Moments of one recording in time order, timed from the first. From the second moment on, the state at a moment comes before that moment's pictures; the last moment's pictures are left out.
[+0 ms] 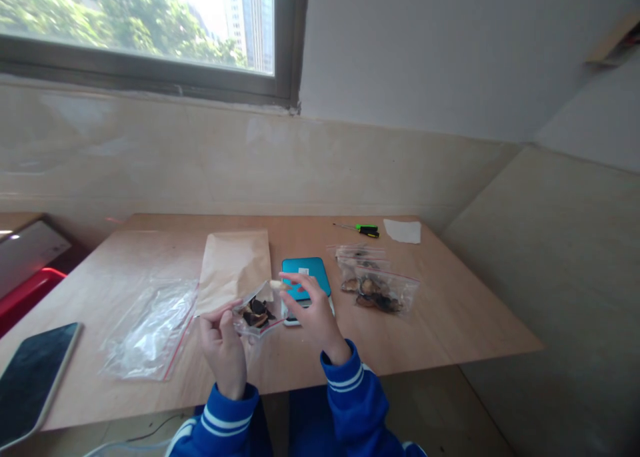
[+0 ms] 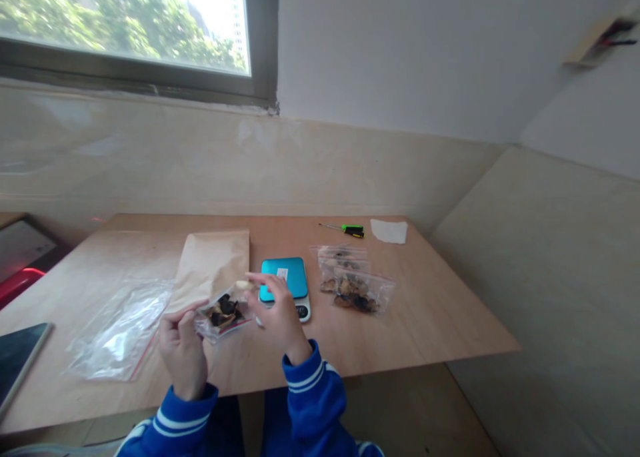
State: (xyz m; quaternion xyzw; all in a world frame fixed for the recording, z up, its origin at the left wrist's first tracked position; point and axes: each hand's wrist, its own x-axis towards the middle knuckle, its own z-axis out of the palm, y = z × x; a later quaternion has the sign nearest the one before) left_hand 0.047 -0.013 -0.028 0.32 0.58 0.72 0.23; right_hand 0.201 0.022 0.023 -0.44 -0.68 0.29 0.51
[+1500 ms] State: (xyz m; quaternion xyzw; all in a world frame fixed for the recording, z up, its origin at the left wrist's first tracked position) left_hand 0.053 0.006 0.022 0.39 0.53 0.70 0.26; right_hand 0.213 0.006 0.012 -0.42 -0.49 0.39 0.66
